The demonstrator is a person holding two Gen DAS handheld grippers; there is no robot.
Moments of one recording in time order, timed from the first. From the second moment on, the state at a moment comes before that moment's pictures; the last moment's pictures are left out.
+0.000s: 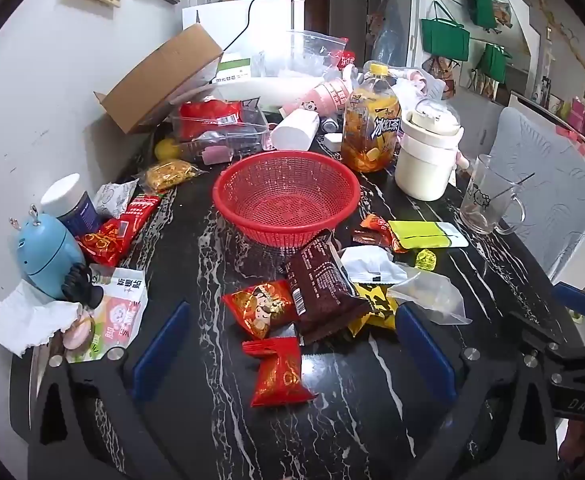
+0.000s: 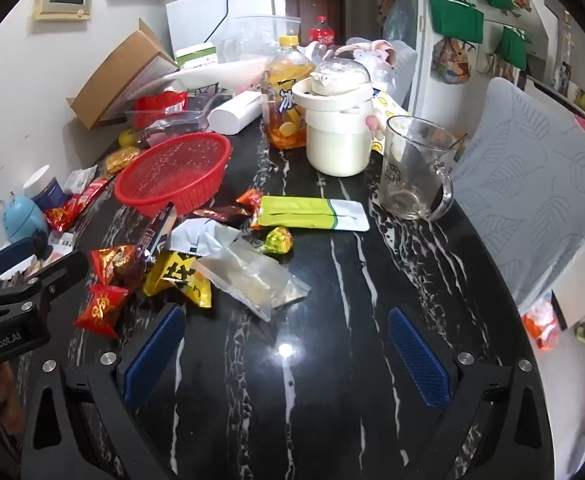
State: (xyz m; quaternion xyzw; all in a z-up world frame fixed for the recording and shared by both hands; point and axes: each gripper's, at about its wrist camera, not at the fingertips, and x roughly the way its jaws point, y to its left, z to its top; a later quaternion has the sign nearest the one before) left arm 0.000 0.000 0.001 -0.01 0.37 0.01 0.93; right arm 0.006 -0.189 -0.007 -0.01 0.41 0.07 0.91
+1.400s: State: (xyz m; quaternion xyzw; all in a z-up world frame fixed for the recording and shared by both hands) left arm -0.013 0.009 -0.002 -0.02 0.37 -0.02 0.93; right arm -0.009 -0.180 -0.005 0.00 0.40 0.08 0.91
